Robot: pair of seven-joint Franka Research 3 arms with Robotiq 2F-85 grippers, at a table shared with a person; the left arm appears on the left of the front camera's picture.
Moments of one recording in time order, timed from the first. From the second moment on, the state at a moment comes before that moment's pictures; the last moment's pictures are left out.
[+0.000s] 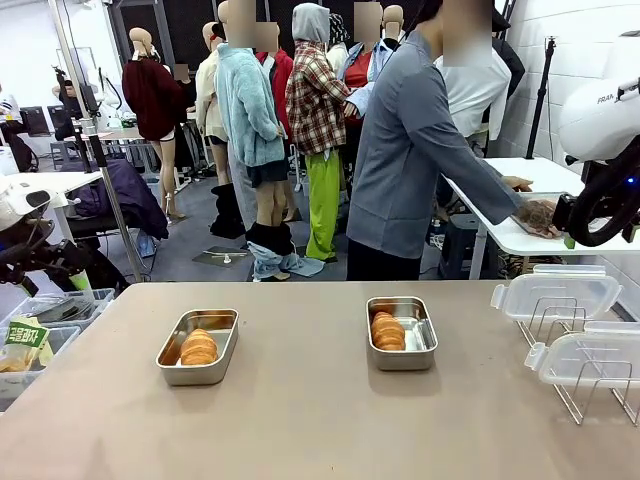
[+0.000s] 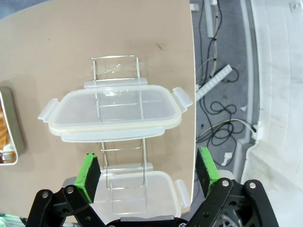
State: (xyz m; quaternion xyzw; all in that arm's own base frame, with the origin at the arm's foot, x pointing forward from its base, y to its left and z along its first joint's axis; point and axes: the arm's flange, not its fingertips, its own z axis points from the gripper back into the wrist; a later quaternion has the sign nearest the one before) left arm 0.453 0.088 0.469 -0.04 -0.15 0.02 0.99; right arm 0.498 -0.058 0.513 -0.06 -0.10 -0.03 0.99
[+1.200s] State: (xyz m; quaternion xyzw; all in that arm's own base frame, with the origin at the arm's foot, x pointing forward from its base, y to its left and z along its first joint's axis) left arm 0.453 0.088 0.469 -0.04 -0.15 0.02 0.99; right arm 0.498 -0.058 0.513 -0.06 -0.10 -0.03 0.99
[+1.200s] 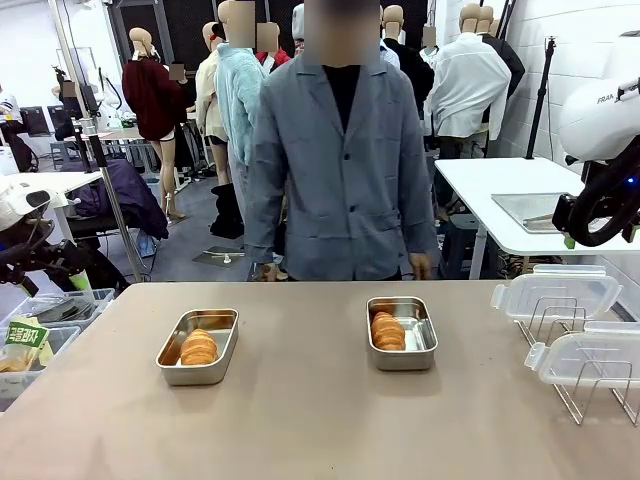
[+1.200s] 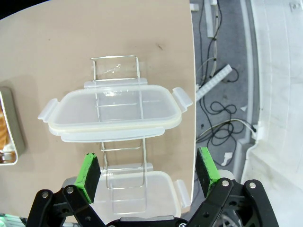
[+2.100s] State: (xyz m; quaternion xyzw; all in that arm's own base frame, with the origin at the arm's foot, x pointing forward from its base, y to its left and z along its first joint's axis) left arm 0.453 0.088 0.469 -0.04 -0.15 0.02 0.99; right arm 0.498 -0.058 0.513 -0.06 -0.10 -0.03 0.99
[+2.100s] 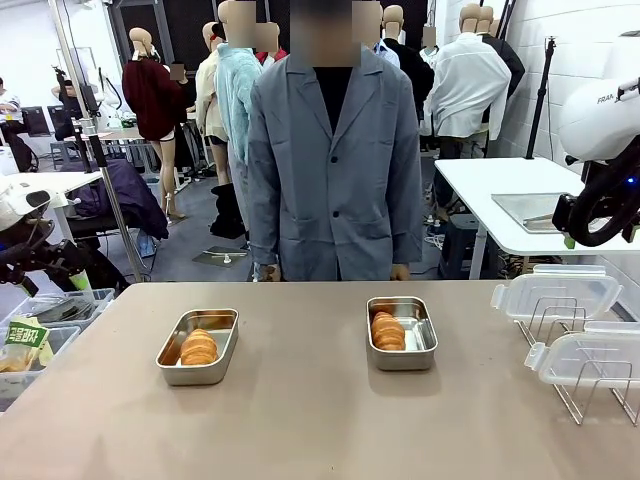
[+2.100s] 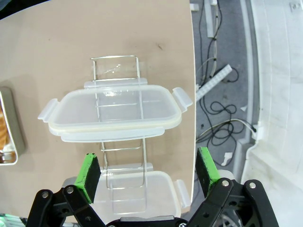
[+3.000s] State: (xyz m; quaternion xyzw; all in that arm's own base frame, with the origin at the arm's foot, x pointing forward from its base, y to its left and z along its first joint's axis) left arm 0.453 0.088 0.469 -0.04 -0.15 0.02 0.99; right arm 0.415 -0.049 0.501 -0.09 -0.09 0.34 0.93
